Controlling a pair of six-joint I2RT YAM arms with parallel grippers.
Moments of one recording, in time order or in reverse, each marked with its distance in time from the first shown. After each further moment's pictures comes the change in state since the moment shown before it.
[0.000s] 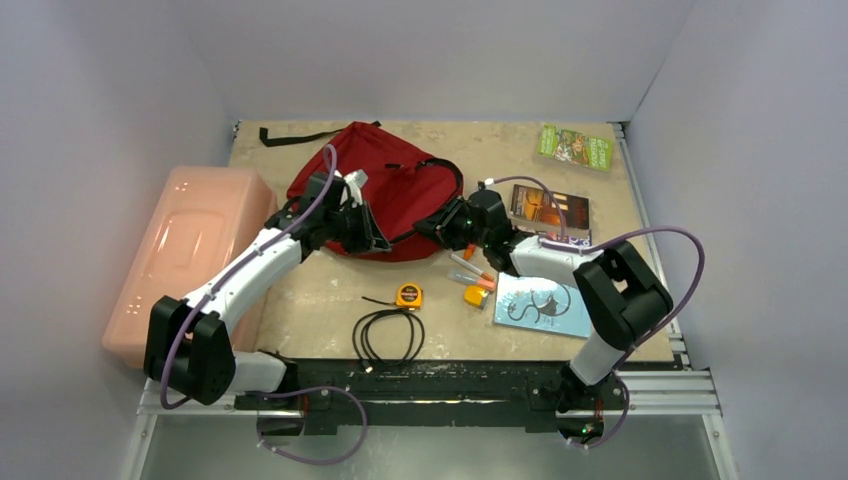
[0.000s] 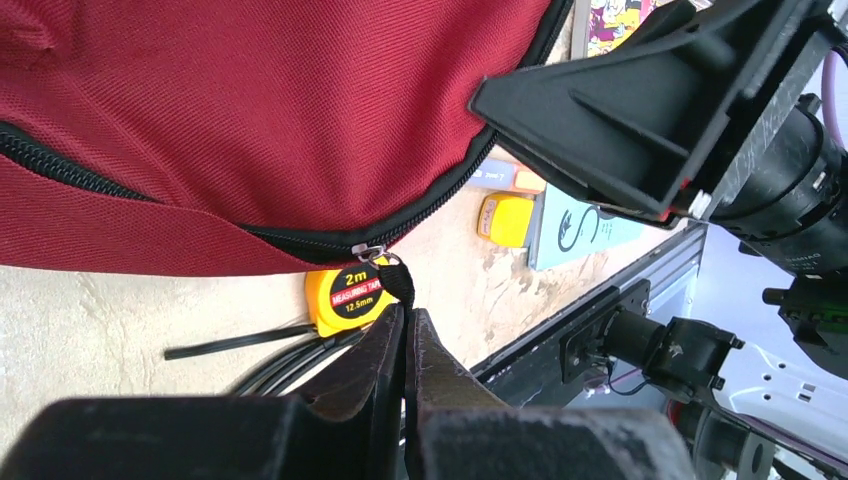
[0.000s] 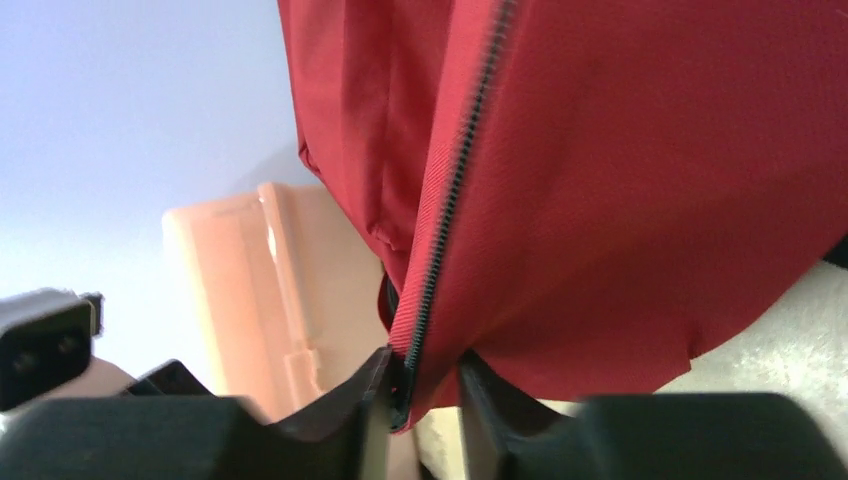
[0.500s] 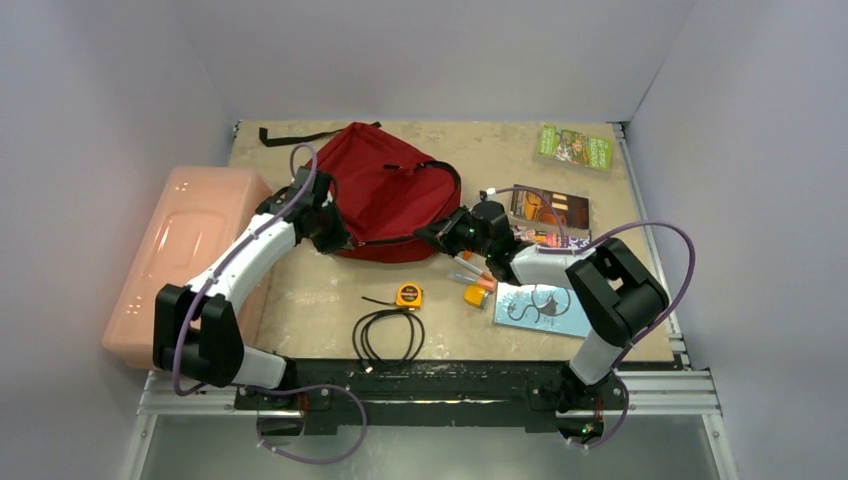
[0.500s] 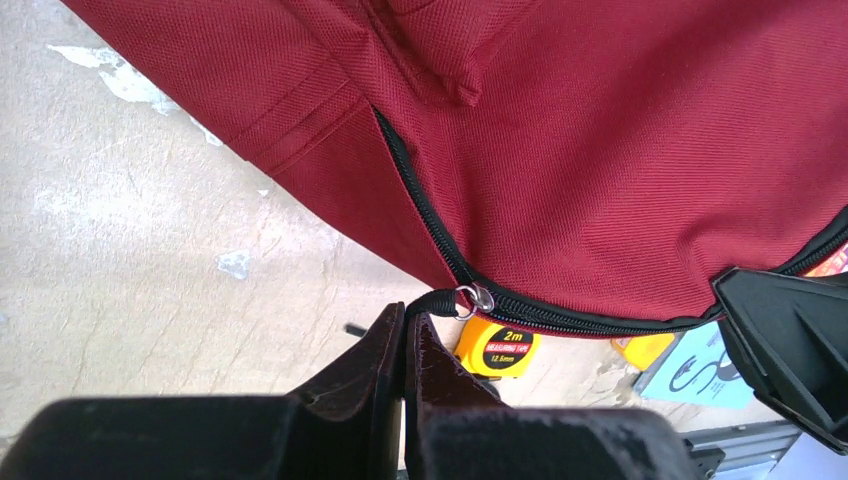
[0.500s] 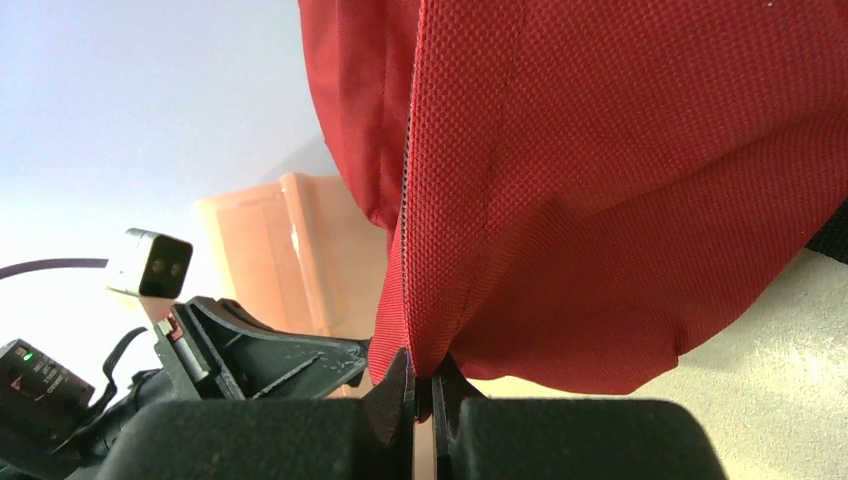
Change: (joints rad) left arm 0.123 0.070 0.074 -0.230 -0.333 -0.050; right arm -0.011 0.035 -0.093 0.181 -0.018 0.093
